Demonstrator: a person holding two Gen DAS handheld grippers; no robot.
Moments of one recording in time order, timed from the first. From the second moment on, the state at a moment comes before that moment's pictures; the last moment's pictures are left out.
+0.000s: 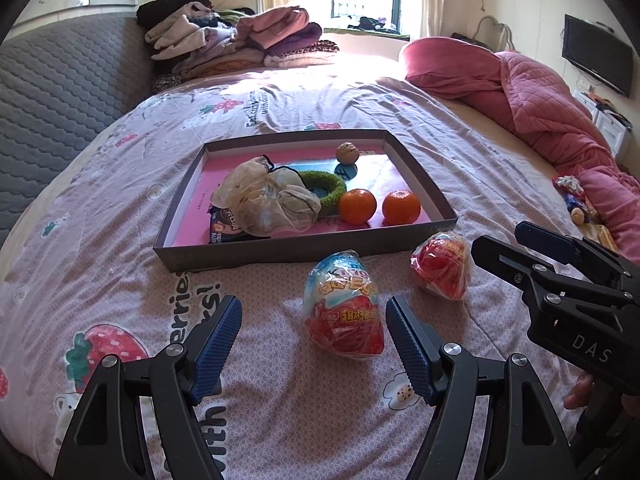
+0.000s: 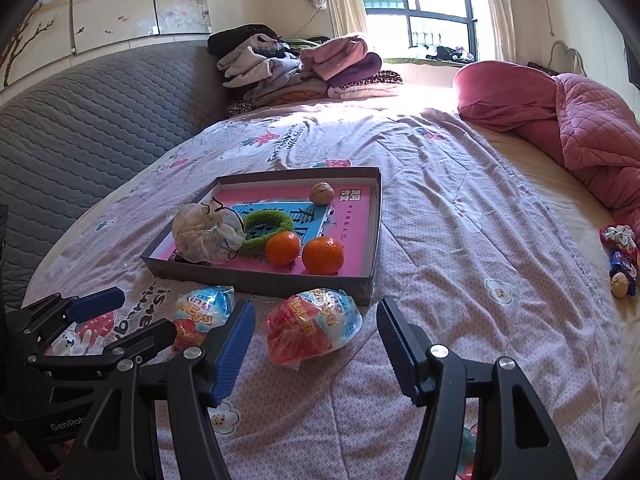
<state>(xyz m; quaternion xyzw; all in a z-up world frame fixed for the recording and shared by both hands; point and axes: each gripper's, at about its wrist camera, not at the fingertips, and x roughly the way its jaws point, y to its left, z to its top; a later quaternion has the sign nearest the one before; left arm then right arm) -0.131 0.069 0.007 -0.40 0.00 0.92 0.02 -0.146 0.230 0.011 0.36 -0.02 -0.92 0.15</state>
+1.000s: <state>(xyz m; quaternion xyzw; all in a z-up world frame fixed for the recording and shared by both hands) -0.164 0.071 -0.033 -0.43 -0.02 0.90 0.03 -0.182 0.225 -0.031 0.41 -0.06 -0.90 0.15</state>
